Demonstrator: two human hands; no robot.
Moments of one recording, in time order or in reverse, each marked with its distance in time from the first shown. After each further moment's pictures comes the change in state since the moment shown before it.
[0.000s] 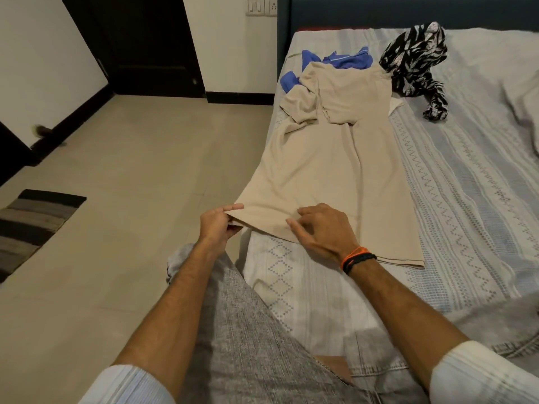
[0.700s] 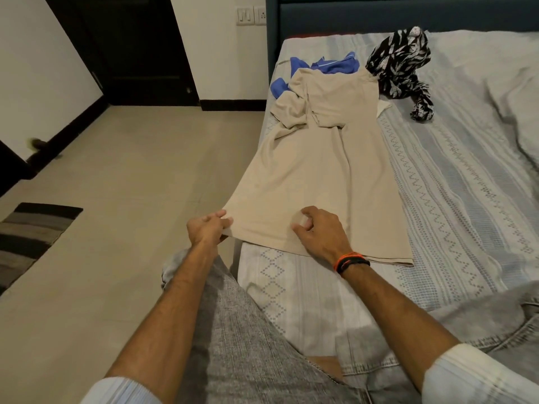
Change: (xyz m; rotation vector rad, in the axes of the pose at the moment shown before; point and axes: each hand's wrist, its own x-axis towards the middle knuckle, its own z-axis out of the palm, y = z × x) left_hand -0.001 0.001 0.002 0.087 0.175 0.012; right_hand -0.003 0.008 0.002 0.334 -0.051 0.379
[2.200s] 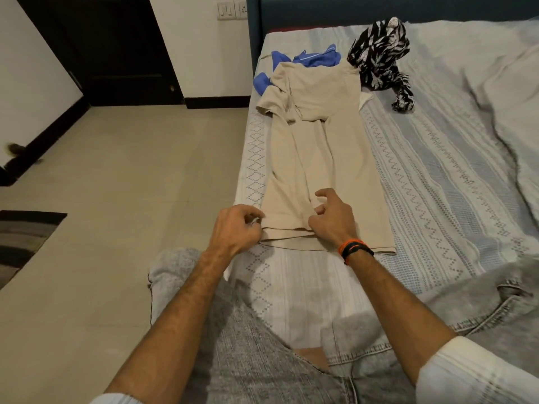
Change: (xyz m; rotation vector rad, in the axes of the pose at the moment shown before) left_hand -0.057 -0.005 0.037 0.841 -0.376 0.823; right_hand -0.007 0.010 -0.043 0.269 0.082 0.307
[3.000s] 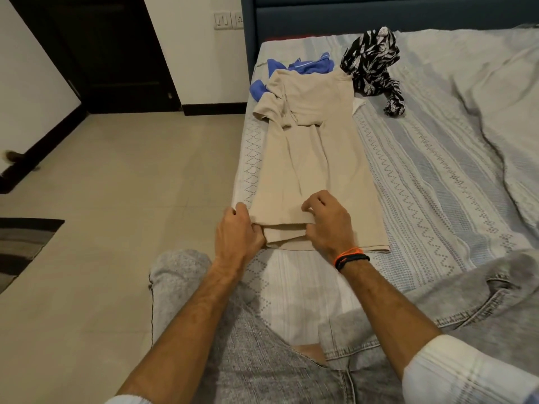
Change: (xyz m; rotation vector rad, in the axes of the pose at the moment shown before) left_hand -0.019 0.020 0.014 0.293 0.180 -0.032; right_hand -0.010 0.017 0.007 -0.366 0.200 -0.572
